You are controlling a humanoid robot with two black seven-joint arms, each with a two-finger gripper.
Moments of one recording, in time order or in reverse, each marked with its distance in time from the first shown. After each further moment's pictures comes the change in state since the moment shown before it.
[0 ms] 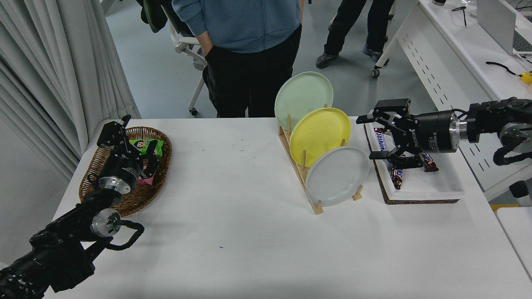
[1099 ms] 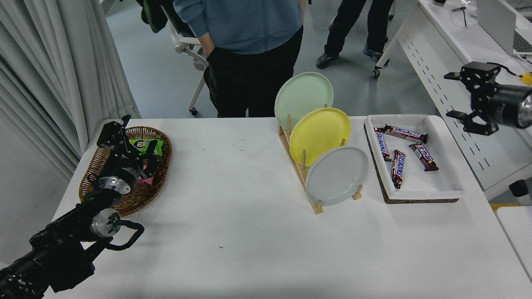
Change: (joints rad) left arm 0.000 0.000 0.000 0.000 0.000 0.000 0.000; right arm -0.014 -0.091 0.032 -0.306 -0.005 0.053 0.005
